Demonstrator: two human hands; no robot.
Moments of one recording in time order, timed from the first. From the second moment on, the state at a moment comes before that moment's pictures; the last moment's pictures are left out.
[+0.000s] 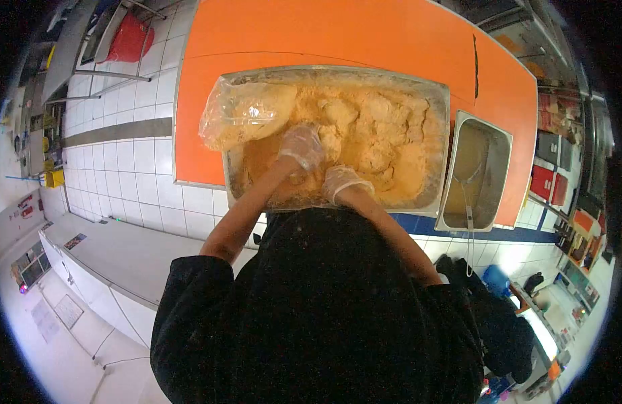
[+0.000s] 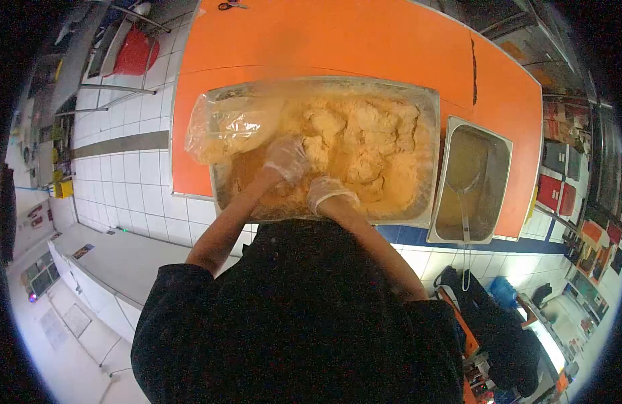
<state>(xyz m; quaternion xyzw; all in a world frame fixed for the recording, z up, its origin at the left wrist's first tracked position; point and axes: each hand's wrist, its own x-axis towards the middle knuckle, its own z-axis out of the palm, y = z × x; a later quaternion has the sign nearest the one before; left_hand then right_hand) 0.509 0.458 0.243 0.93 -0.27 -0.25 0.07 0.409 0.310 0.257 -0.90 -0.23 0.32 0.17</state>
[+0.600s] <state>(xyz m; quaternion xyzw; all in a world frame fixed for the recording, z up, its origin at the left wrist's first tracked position) 0.482 0.485 0.282 0.94 -0.15 -0.13 0.26 0.439 0.277 0.292 -0.84 0.03 0.20 0.50</state>
